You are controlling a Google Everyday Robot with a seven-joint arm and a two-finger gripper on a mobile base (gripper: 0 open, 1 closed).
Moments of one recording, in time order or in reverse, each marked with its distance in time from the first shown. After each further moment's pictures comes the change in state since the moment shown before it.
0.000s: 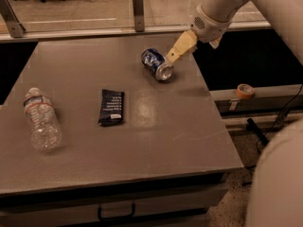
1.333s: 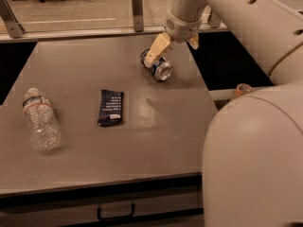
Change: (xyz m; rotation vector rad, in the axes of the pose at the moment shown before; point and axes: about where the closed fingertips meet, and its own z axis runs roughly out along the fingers) arm -0.041 0.025 0.040 0.022 0.100 0.022
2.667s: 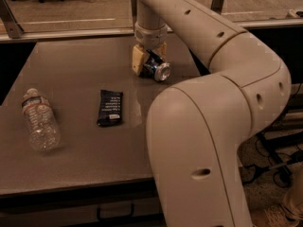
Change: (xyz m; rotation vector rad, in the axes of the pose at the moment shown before) arm -0.055 0.042 0.065 0.022 0.131 -0.058
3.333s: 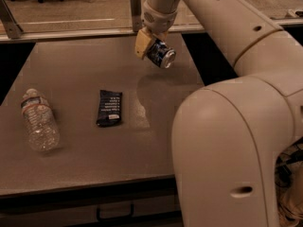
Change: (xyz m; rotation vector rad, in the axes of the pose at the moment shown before) arm -0.007 0.008 -0.059 -0.075 -0.191 -0.189
